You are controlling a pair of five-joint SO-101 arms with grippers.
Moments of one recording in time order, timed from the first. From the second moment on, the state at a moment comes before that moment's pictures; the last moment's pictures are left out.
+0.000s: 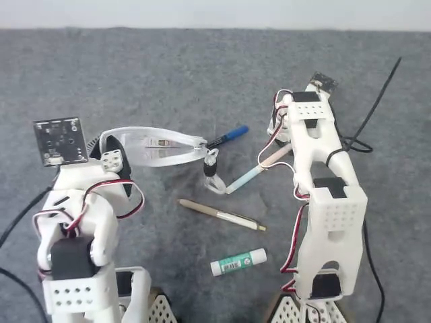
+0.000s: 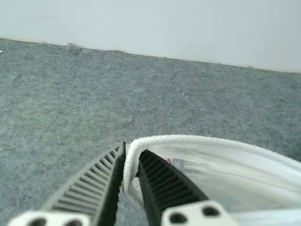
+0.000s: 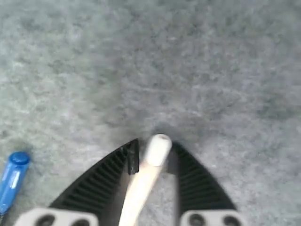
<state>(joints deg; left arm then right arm) -10.3 -71.6 51.1 63.1 9.0 -7.6 36.7 -14.7 68.5 -37.2</state>
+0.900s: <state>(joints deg) -10.3 -71.6 51.8 63.0 9.0 -14.4 17.4 -14.9 87.5 -20.6</state>
